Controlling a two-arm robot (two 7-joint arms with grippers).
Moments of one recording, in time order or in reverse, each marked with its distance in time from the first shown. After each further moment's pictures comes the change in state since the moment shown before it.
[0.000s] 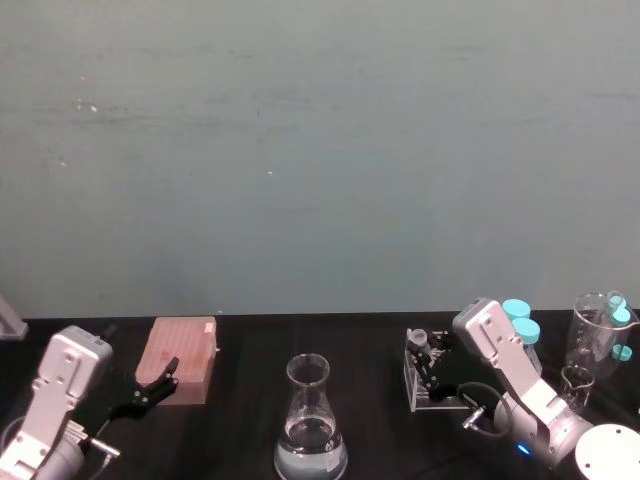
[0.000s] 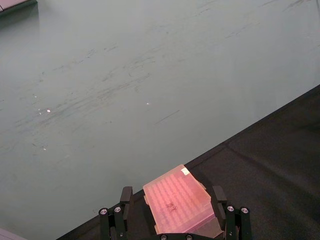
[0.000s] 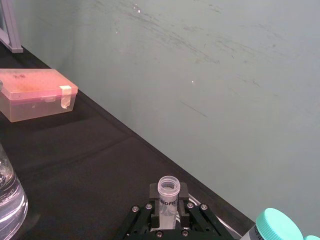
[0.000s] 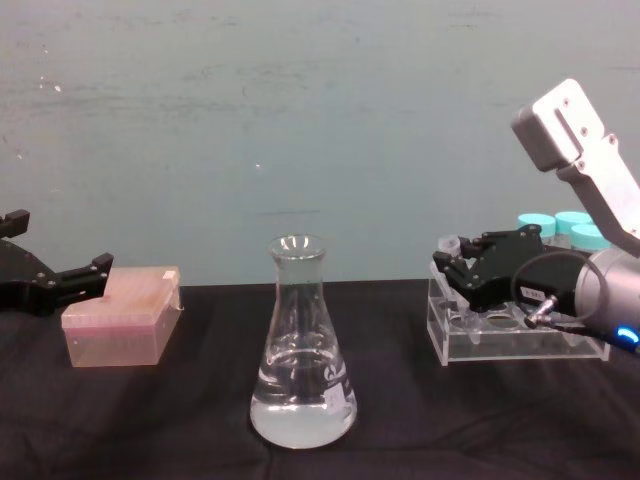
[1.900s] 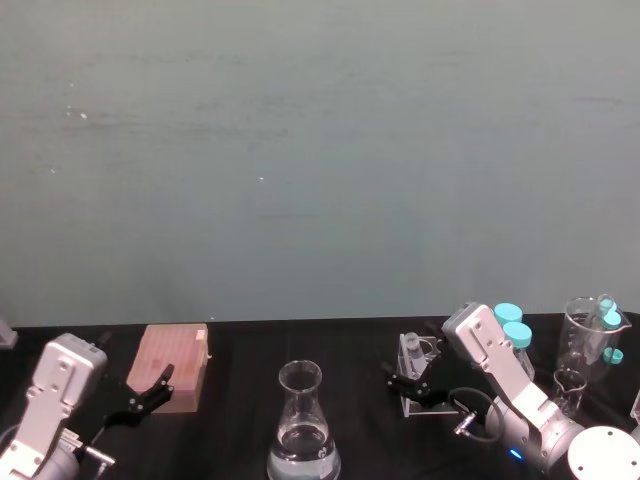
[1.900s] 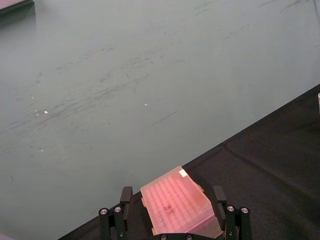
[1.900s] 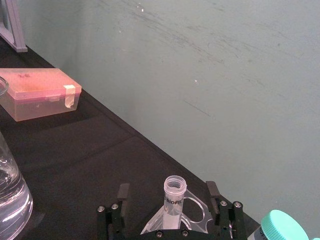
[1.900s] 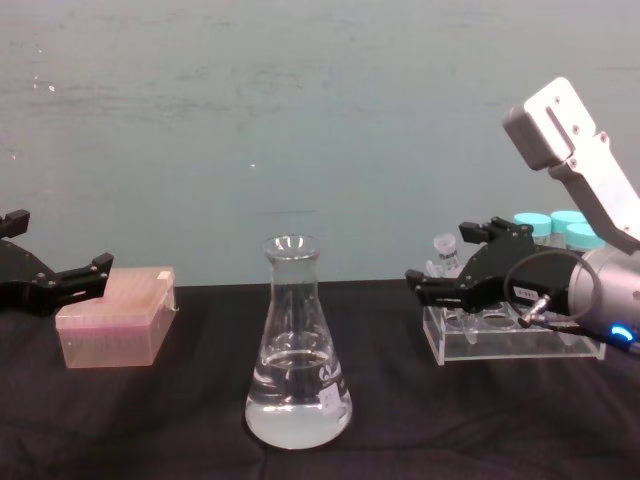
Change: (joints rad) left arm 0.000 0.000 0.000 0.000 0.000 0.000 0.000; right arm 0.014 0.012 -0.038 -0.001 0.031 0.005 0.001
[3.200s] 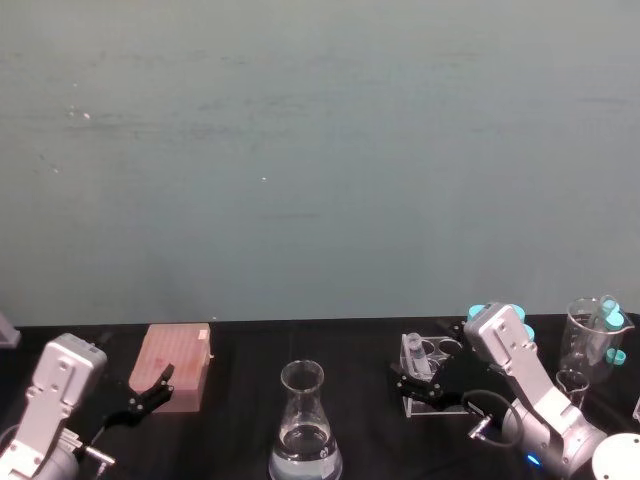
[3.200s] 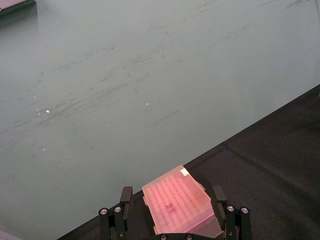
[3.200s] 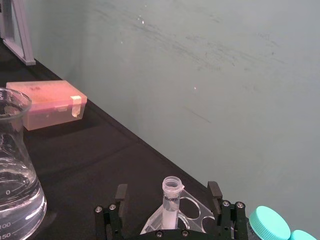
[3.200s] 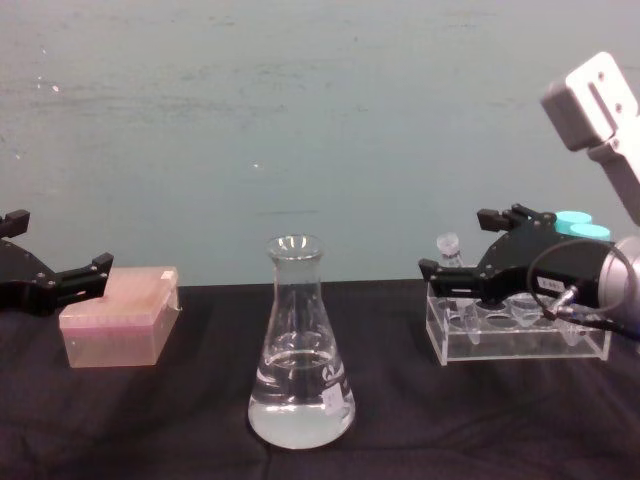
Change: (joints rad) left arm 0.000 0.000 0.000 0.000 0.000 0.000 0.000; right arm -0.056 0.080 -0.021 -0.137 0.082 0.028 -0.012
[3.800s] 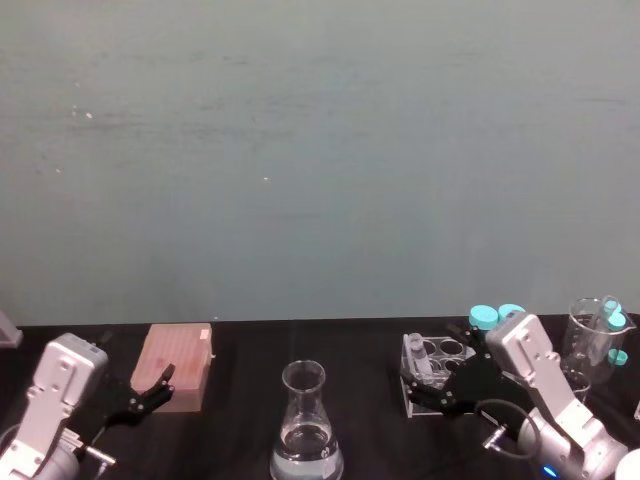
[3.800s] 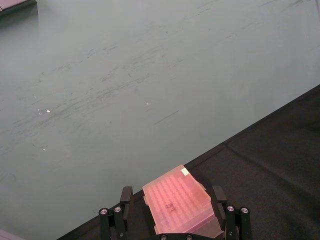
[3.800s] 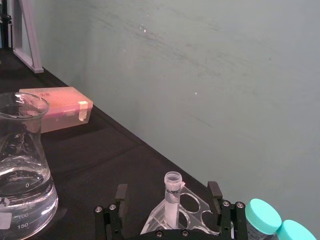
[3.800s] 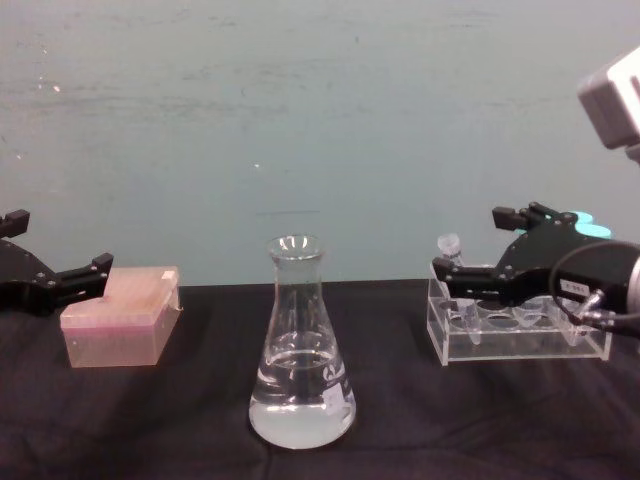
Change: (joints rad) left arm 0.000 0.000 0.000 0.000 0.000 0.000 0.000; right arm -0.047 0.060 -0.011 -0.077 0.057 -0.016 -0.008
